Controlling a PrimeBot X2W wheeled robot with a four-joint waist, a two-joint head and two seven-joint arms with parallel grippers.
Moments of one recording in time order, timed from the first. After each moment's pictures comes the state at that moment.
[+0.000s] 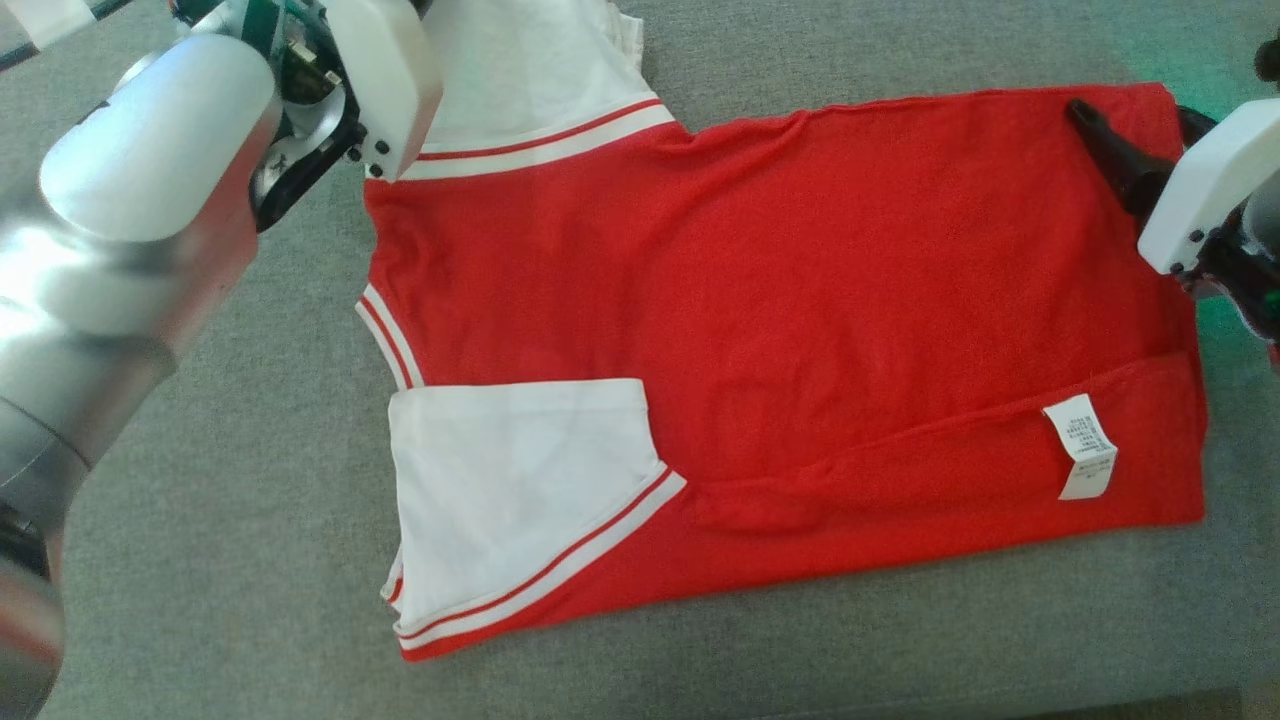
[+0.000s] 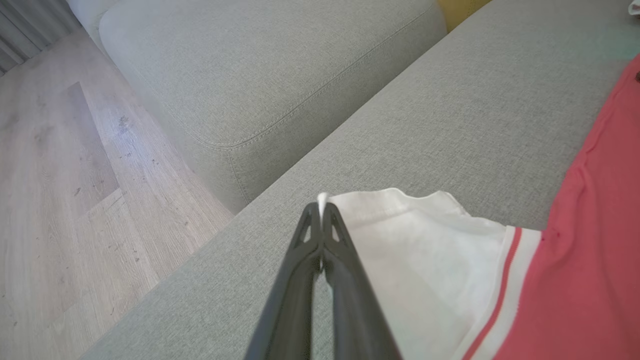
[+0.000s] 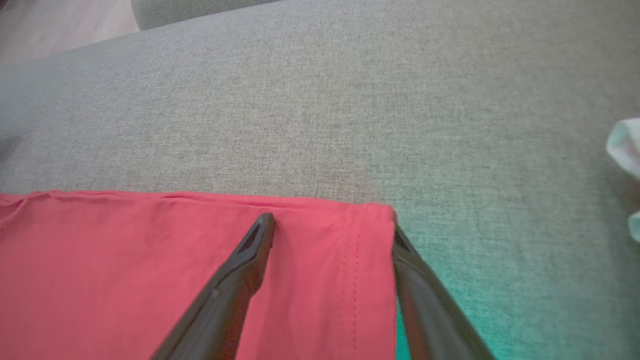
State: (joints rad) left arm -1.35 0.39 -1.23 0.71 -0.82 -0.13 0.16; right arm -0.86 -0.58 0.63 0.66 0.92 0.13 0.31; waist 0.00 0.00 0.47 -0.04
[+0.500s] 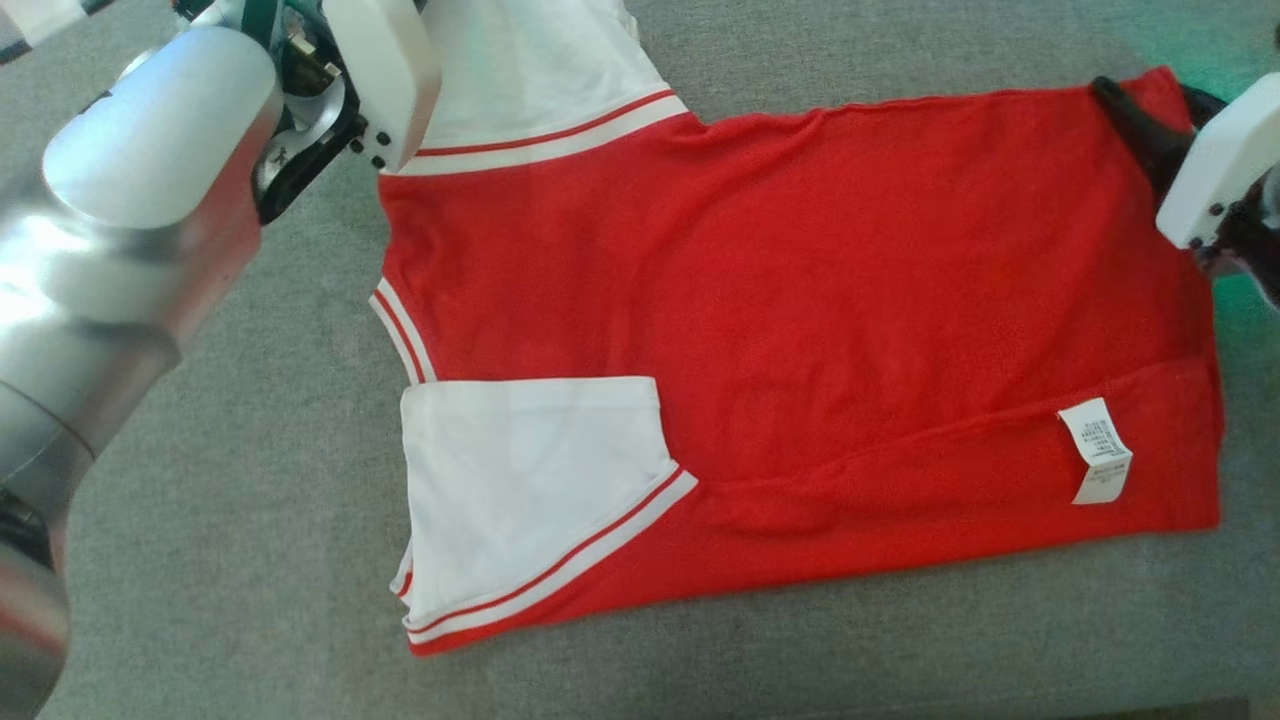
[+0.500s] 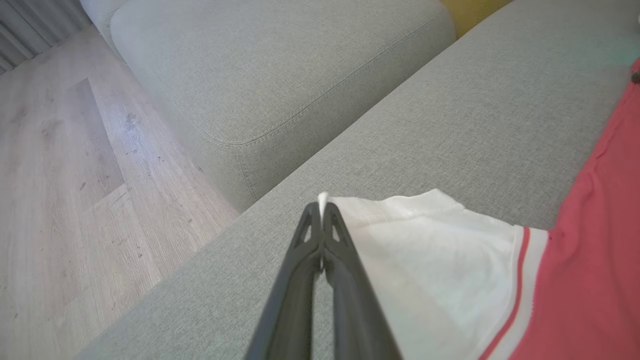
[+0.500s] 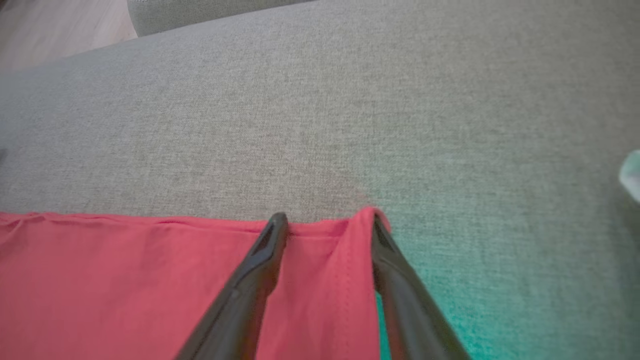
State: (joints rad) left arm -1.38 0.38 -1.28 0.75 -0.87 -0.13 0.12; right arm -0.93 -0.60 0.72 0.72 1.00 0.13 0.30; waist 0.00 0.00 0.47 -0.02
